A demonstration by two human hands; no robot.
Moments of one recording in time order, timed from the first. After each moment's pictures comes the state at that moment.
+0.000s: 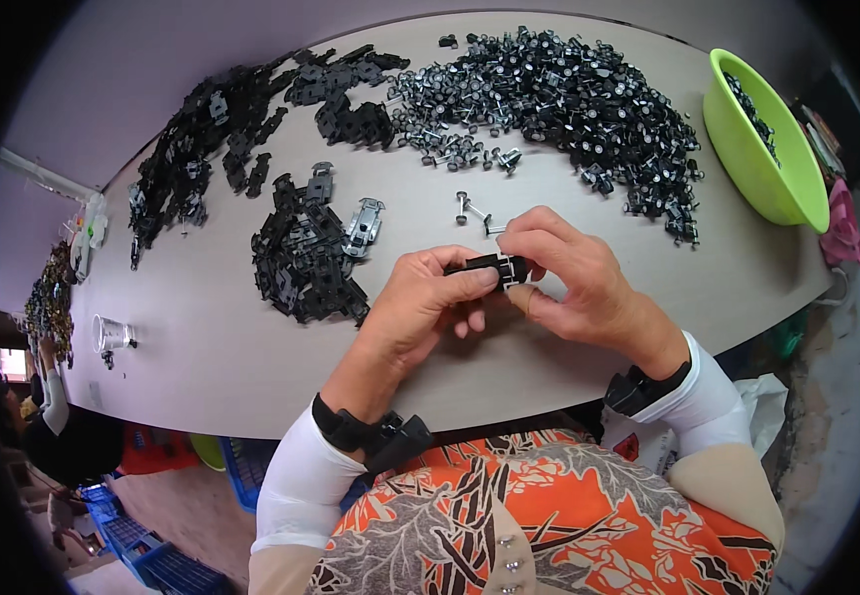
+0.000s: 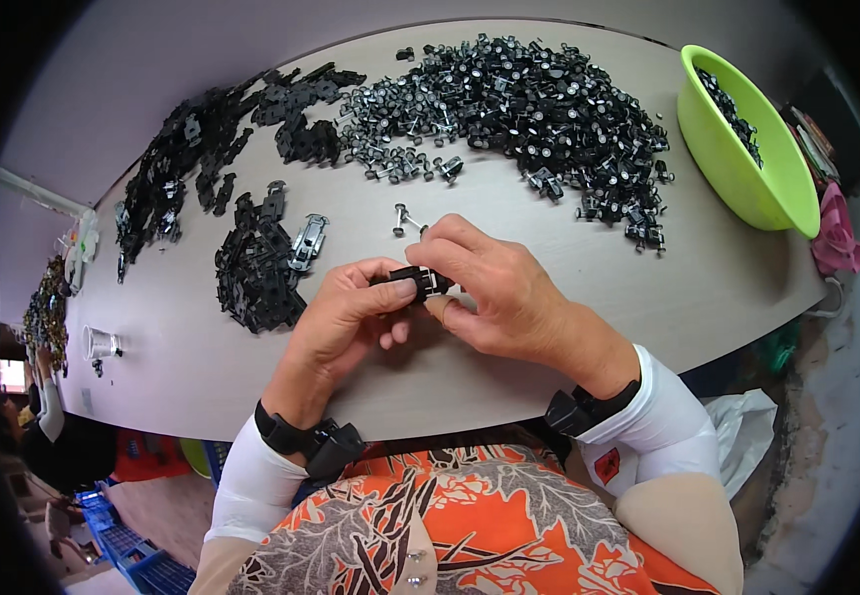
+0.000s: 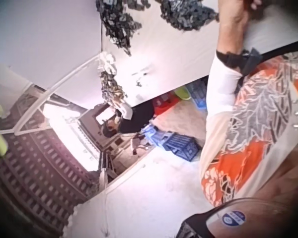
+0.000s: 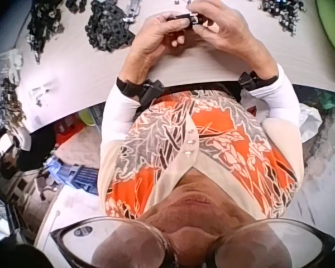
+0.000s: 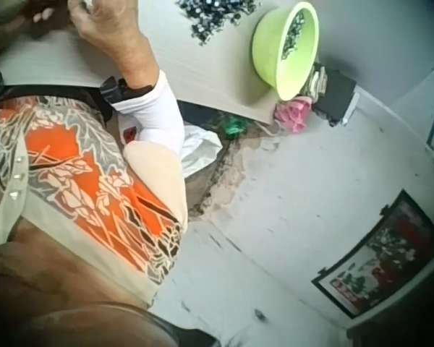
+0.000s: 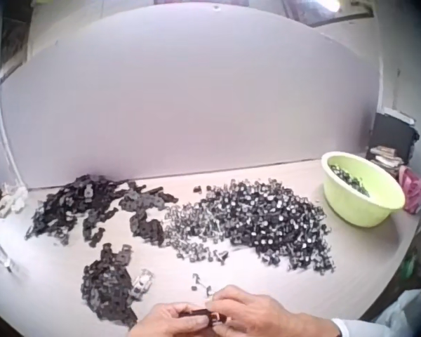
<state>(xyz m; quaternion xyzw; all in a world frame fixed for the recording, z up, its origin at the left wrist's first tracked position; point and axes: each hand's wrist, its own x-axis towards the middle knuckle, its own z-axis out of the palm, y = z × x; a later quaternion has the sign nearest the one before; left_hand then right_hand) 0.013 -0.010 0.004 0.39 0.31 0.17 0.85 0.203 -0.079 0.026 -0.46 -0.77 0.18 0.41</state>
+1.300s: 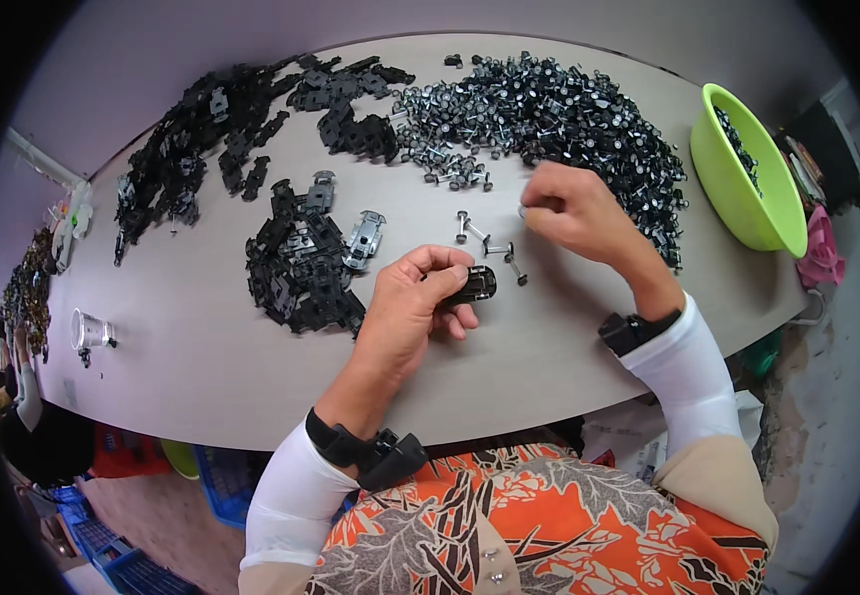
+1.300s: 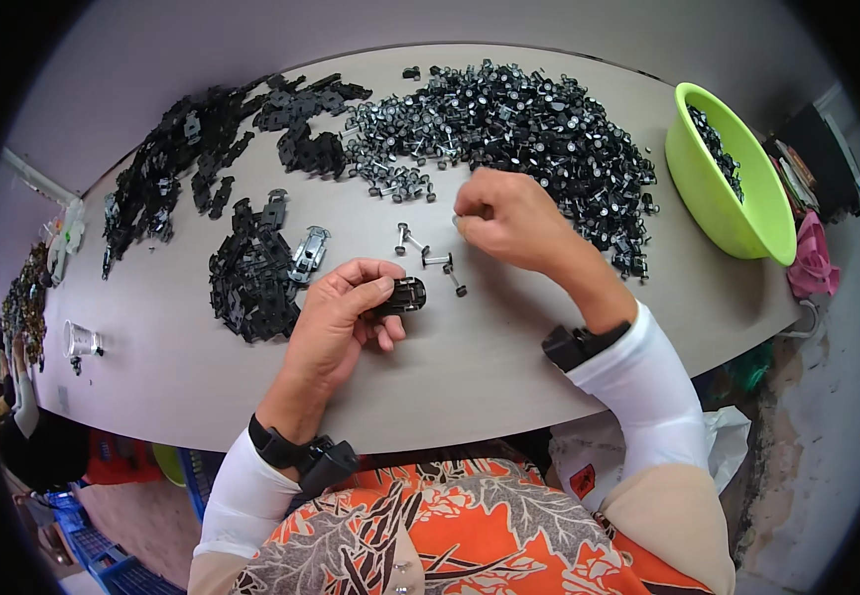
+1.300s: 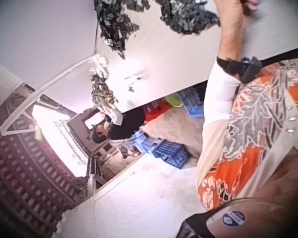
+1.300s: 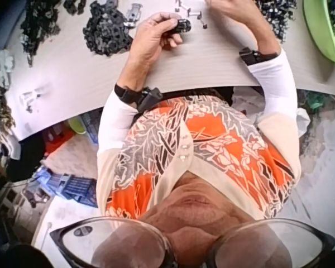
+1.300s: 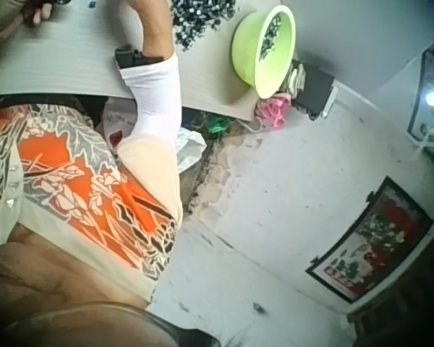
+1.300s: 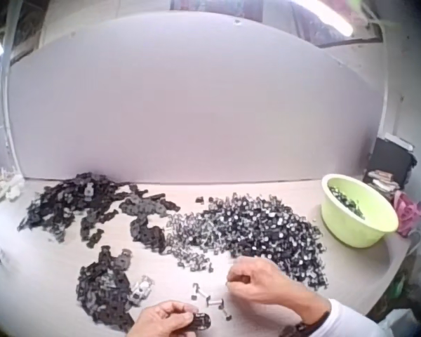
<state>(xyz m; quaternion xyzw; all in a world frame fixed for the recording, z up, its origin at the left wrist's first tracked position) 0.011 -0.010 -0.002 0.38 0.34 0.29 0.81 0.249 -0.012 0.026 -0.59 -0.73 0.19 0.29</state>
